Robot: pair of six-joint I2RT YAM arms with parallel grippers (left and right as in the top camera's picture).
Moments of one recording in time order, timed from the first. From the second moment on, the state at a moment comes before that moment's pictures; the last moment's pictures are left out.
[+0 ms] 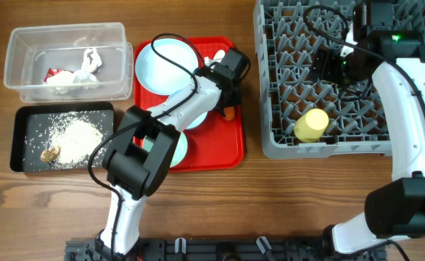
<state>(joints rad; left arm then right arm) -0.59 2.18 1.58 -0.63 -0.09 -0.76 0.00 1.73 1.67 -1.22 -0.07 0.28</state>
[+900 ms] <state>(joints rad) -0.39 1.60 1.74 -1.09 -0.17 -0.69 0.00 1.73 1.67 -1.23 -0.07 0.26</state>
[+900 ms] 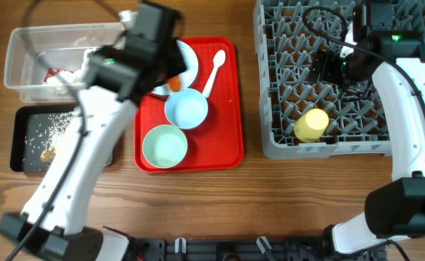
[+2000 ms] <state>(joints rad) 0.42 1.63 1.01 -0.77 -0.12 -0.81 0.00 1.72 1.67 -1.21 -0.09 0.26</state>
